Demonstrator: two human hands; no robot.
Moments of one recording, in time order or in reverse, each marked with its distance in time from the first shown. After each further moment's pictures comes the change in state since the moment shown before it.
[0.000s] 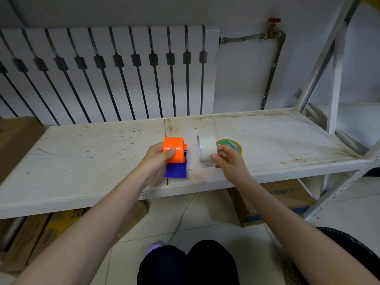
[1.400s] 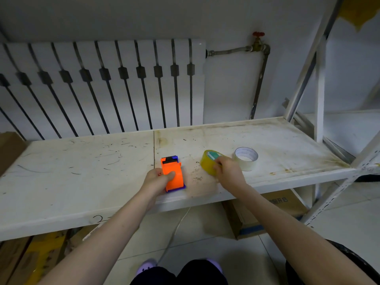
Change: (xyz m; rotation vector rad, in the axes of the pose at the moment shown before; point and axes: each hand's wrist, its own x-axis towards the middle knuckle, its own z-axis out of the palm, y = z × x) left_hand 0.010 -0.019 0.039 0.101 0.170 -0.193; right_hand 0.040 0.045 -0.031 -0.674 0.081 0.081
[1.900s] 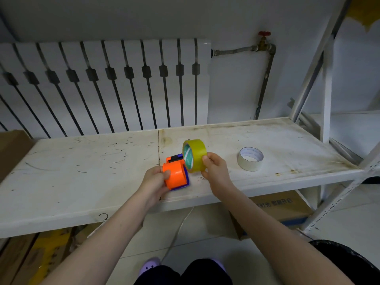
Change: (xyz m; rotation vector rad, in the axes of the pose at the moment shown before) left_hand -0.002 0.004 -0.013 -0.251 -0.039 -0.055; right_hand -0.019 -0.072 0.017 0.963 -0.015 0.279
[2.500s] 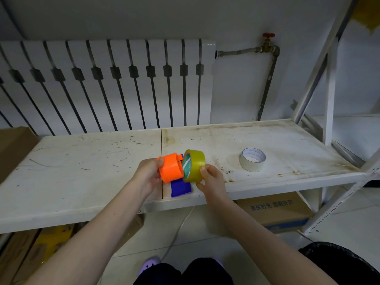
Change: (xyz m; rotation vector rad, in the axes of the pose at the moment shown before) left_hand 0.004 0.024 -0.012 -0.150 0.071 -0.037; right_hand -0.028 0.016 0.015 0.056 0.008 0.111
